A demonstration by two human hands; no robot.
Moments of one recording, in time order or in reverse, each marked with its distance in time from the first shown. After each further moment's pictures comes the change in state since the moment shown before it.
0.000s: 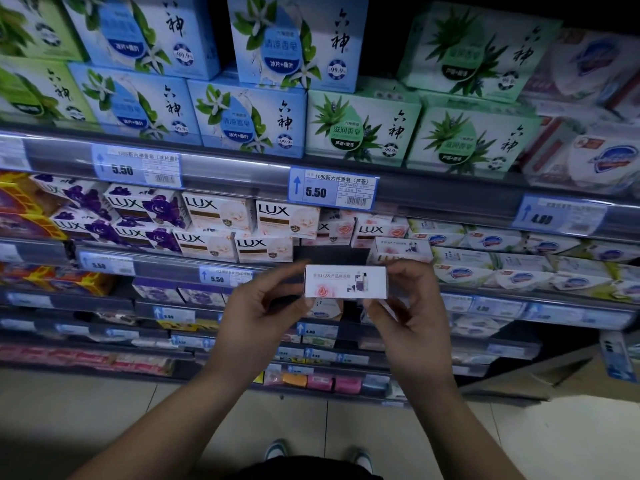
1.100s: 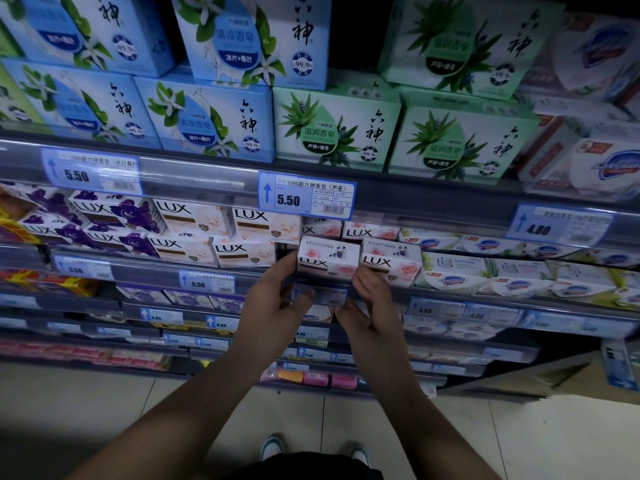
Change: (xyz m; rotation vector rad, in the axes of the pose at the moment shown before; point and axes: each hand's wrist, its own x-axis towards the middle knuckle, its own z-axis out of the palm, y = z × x) left_hand 0.045 -0.028 0.038 0.266 0.031 -0.025; right_hand 0.019 0.032 0.007 -0.074 -0.140 0.292
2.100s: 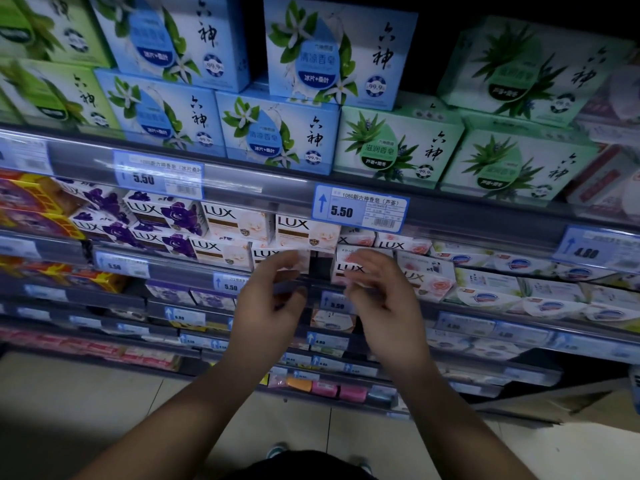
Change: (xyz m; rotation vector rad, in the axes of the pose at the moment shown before) left_hand -0.010 -0.002 -0.049 -0.031 0.189 -0.006; right_hand 0.024 -0.034 0.030 -0.071 -0.009 -0.174
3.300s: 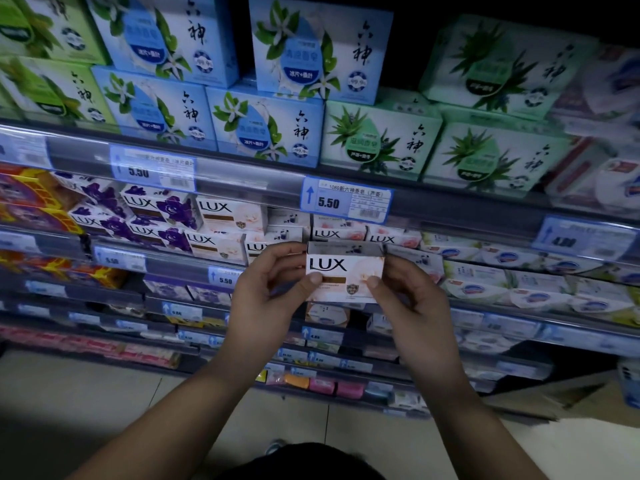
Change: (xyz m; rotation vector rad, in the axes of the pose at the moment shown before) left_hand -0.012 0.030 0.009 -0.388 -0.031 0.013; right_hand -0.020 -0.001 -0.040 0.102 0.037 -0.019
